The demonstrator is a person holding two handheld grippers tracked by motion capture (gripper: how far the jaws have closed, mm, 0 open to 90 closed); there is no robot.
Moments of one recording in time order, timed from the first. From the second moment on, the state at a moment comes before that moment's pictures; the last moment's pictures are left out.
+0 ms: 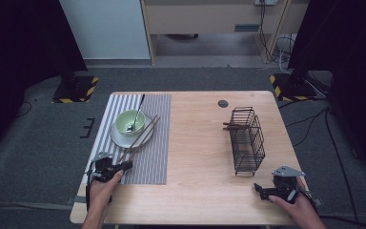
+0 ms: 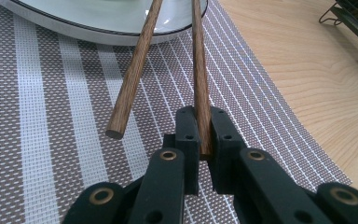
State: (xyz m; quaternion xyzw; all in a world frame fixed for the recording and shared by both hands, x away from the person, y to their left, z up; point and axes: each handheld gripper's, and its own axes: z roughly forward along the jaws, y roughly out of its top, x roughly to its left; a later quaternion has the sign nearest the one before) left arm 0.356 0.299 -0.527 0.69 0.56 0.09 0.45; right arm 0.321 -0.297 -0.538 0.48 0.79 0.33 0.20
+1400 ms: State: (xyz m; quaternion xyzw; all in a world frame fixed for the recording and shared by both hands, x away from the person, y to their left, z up) left arm 0.360 0.299 -0.532 0.68 0.57 0.08 0.45; right arm 0.321 -0.297 -0.538 0.48 0.79 0.33 0.20
